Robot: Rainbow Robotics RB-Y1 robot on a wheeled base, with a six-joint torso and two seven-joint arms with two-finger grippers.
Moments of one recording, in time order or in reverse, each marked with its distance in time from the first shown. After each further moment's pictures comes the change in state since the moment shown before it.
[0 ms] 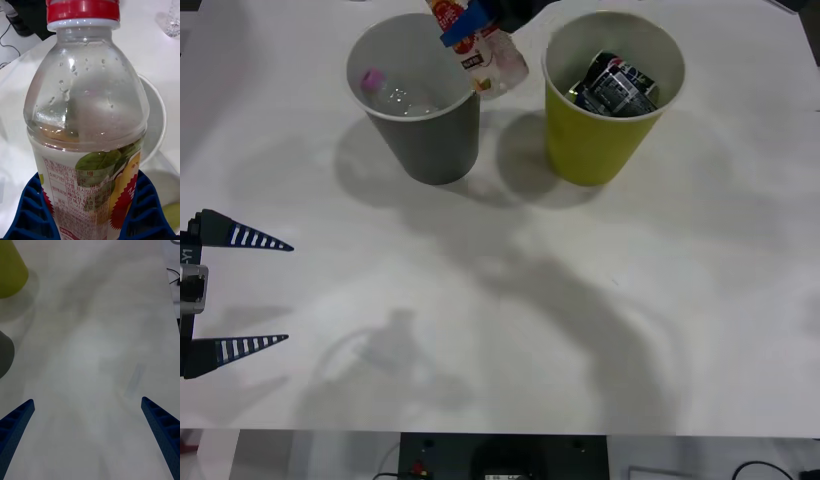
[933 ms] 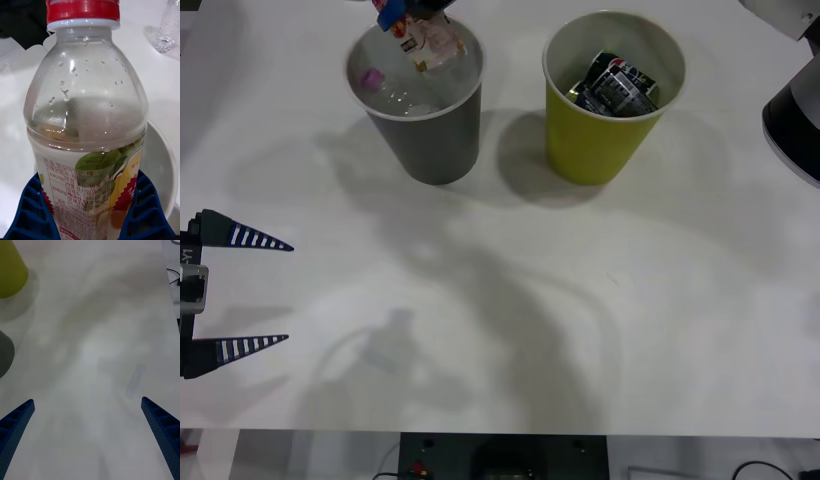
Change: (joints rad) right arm -0.174 0.317 0.069 0.426 0.100 0.080 0.030; left arm 0.000 0.000 0.000 0.000 0.000 0.000 0.000
